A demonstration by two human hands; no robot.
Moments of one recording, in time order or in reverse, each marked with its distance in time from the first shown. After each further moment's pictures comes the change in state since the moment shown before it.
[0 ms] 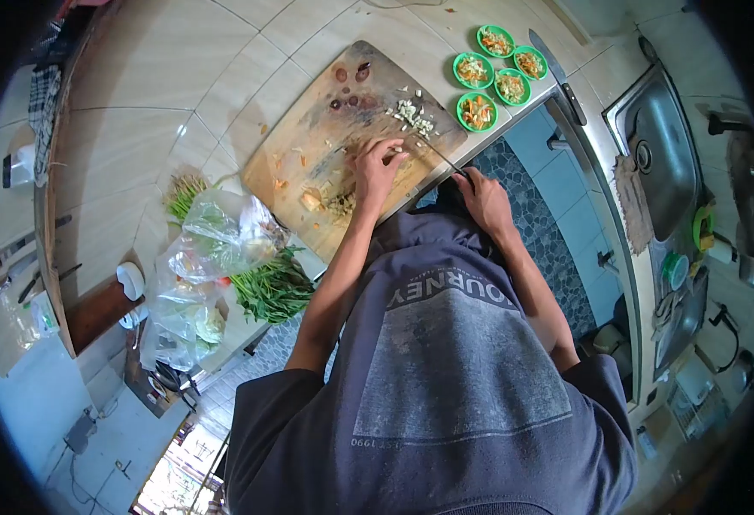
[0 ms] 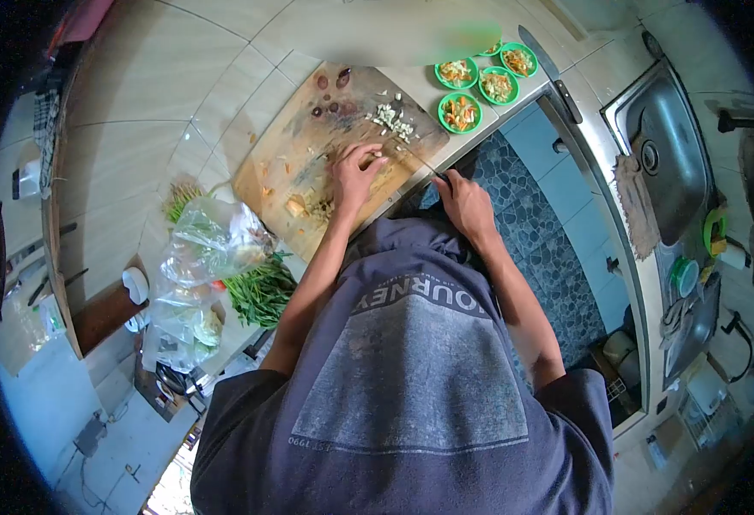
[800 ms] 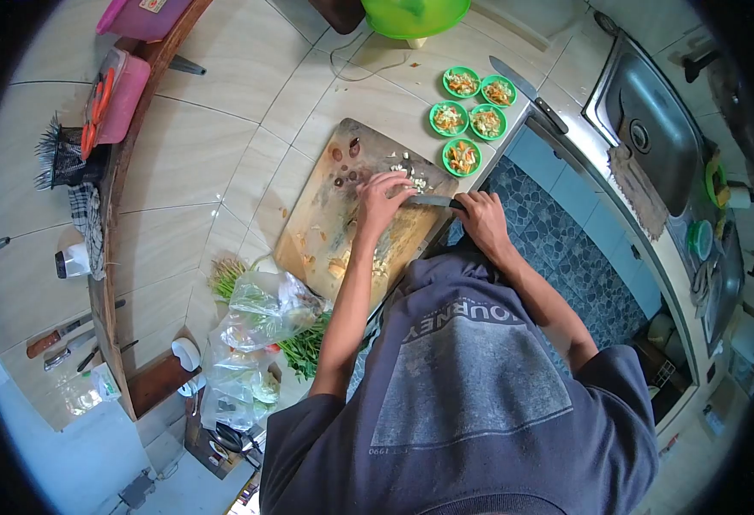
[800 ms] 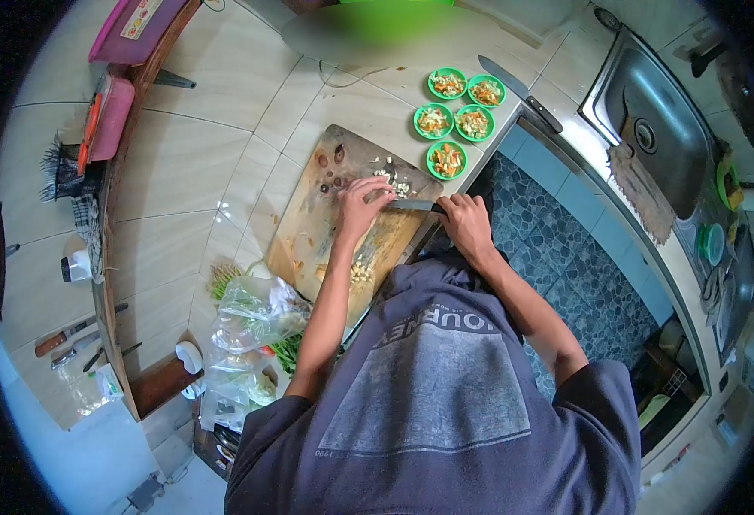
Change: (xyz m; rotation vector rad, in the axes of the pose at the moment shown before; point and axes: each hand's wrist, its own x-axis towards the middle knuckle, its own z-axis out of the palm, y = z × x) left_hand 0.072 0.038 -0.023 -0.043 -0.263 0.290; right_hand 0.027 0.011 0.005 -0.165 0.248 -0.196
